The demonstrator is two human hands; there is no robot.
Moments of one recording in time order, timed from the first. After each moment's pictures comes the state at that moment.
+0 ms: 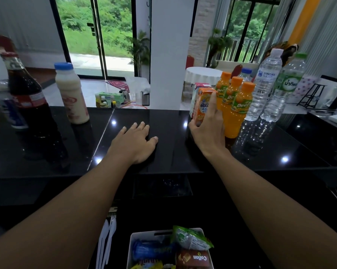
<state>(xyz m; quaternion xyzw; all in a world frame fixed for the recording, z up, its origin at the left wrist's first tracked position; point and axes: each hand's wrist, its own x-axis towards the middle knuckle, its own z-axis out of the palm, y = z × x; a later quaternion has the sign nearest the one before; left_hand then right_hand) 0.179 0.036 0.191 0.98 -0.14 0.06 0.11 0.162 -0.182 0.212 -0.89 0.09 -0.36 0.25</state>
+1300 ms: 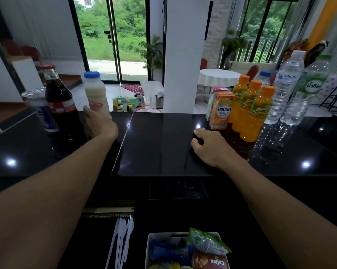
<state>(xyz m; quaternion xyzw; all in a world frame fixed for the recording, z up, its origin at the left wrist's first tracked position) 0.225 0.130 0.223 0.82 0.26 0.29 0.42 0.143 -0.164 0.209 -0.97 -0.05 -0.09 0.21</state>
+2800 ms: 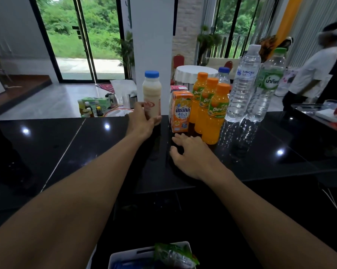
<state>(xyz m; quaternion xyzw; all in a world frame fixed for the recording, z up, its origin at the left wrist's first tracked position) 0.278 -0.077 0.206 0.84 -0.08 0.16 0.51 0.144 -0.230 0.199 -0.97 -0.06 -0.09 0.20</state>
